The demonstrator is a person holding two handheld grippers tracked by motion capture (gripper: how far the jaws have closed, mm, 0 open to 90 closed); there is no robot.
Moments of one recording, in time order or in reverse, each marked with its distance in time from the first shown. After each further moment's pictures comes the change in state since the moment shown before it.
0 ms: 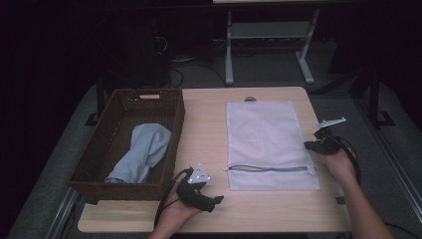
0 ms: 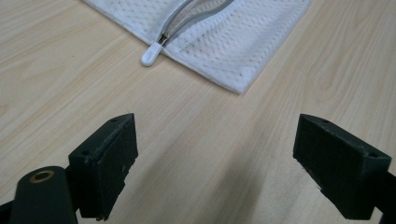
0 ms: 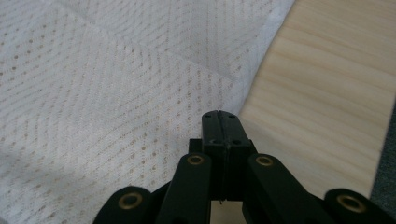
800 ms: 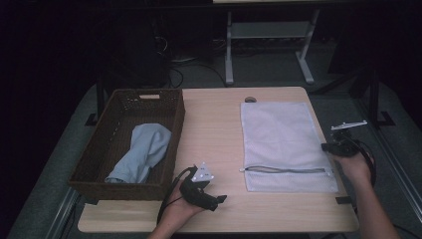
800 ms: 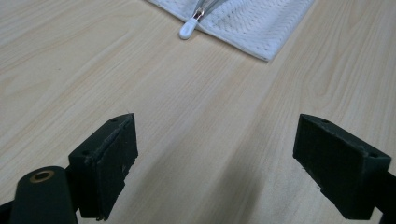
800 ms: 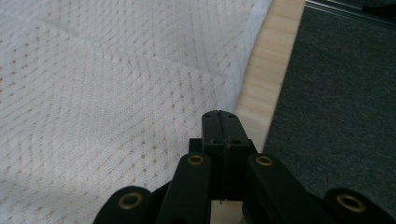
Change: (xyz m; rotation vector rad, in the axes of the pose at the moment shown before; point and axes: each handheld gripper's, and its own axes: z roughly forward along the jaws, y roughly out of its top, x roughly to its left) left arm 0.000 0.006 0.006 -0.001 -0.023 0.023; right arm -0.034 -0.024 -0.021 0.014 -0.085 0.113
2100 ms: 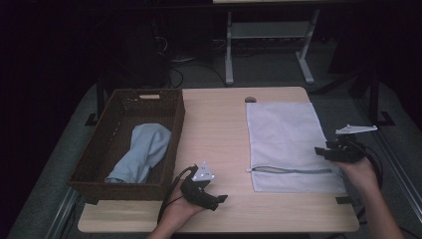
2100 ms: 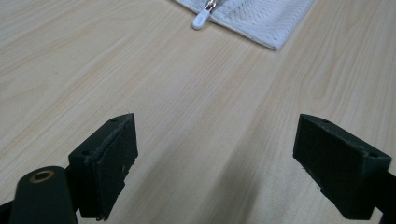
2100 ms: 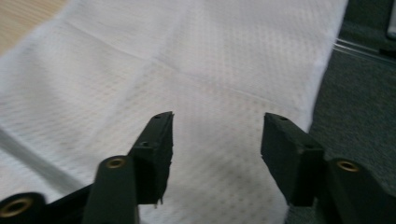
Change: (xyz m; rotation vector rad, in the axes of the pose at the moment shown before) left arm 0.000 0.001 0.001 -0.001 -0.009 -0.001; right arm 0.029 -0.008 -0.042 -0.143 0.098 -0.074
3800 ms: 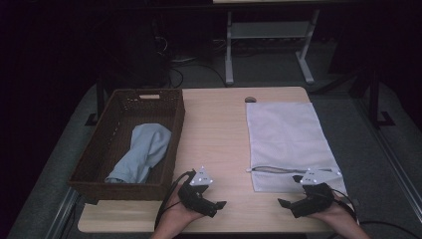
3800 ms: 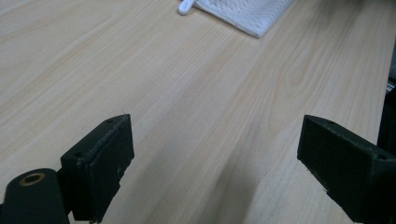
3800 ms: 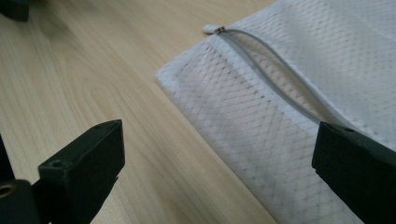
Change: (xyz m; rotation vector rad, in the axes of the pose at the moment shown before) left arm -0.010 -0.005 -0.011 0.026 -0.016 -0.031; right arm 0.144 -0.059 -0.008 -0.040 0.288 -0.267
